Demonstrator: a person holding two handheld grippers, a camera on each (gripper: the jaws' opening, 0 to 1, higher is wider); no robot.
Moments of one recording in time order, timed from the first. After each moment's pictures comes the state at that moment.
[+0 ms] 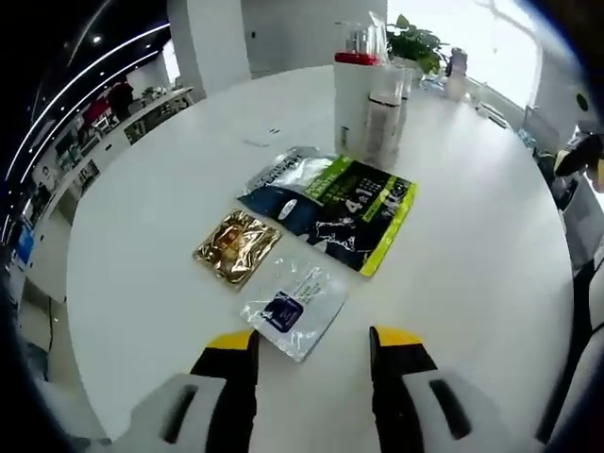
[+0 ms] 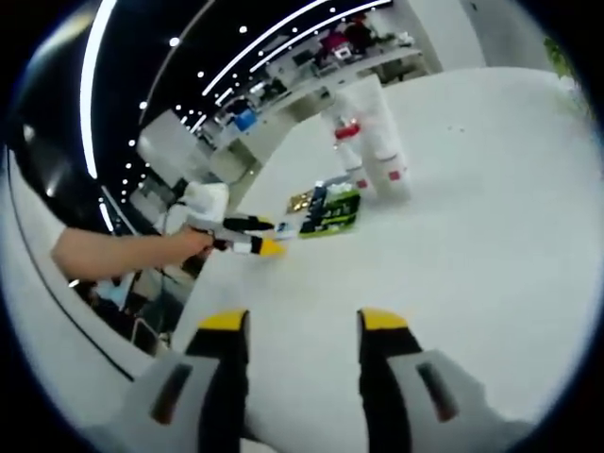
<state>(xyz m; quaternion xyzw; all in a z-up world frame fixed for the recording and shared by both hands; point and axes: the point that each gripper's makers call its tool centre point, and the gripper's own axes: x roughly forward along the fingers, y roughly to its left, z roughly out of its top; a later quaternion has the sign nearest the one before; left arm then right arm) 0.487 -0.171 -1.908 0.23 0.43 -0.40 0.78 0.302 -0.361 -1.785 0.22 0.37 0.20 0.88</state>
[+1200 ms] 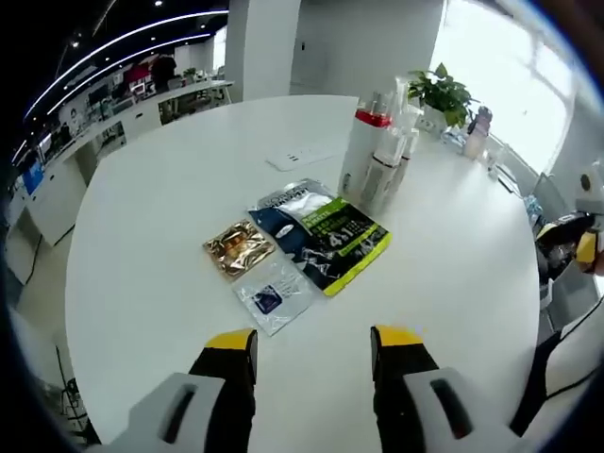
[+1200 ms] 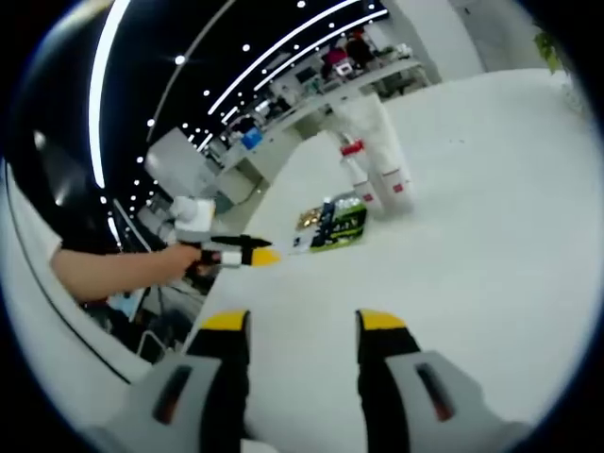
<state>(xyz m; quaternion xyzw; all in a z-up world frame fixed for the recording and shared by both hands) 0.443 -0.185 -1.850 0.08 0.42 -0.38 0.82 0.299 -0.359 -1.763 0.24 0.32 0.21 0.89</state>
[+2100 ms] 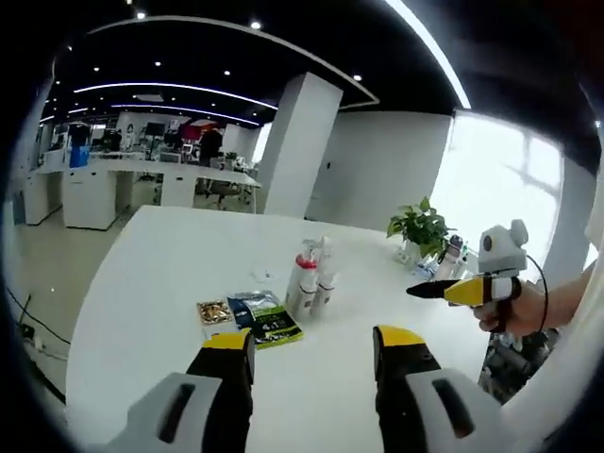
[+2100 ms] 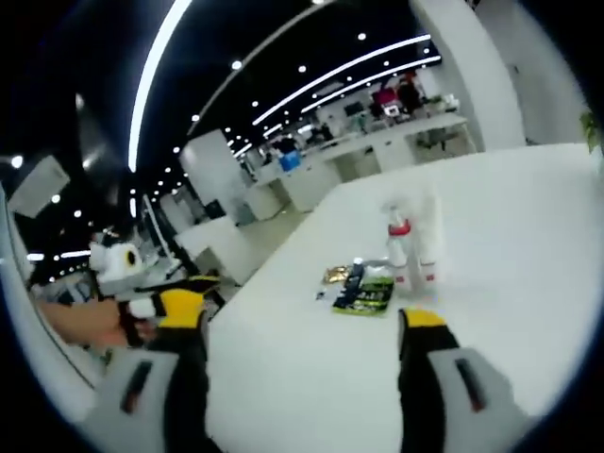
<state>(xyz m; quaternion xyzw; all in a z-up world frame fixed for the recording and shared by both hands) 0.336 -0.187 -1.698 -0.11 0.22 -0.33 0.91 0.339 -0.345 -1.687 0.15 0.22 0.28 0.92</state>
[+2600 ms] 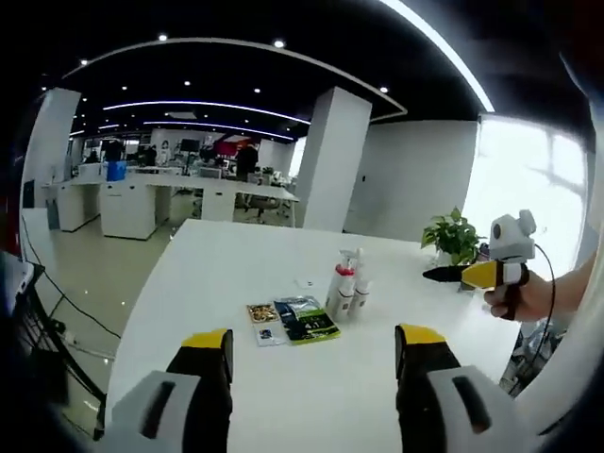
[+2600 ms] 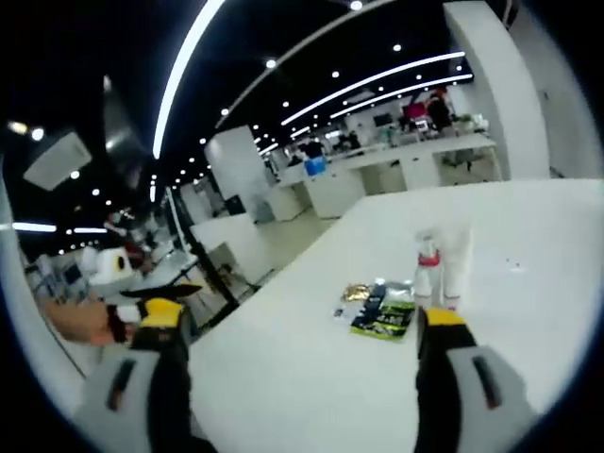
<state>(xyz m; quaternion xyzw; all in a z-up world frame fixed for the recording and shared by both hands) 0.311 -0.128 -1.685 -0.09 0.20 -0.25 0.94 0.342 -0.320 -1.666 0.12 0.20 0.32 0.92</state>
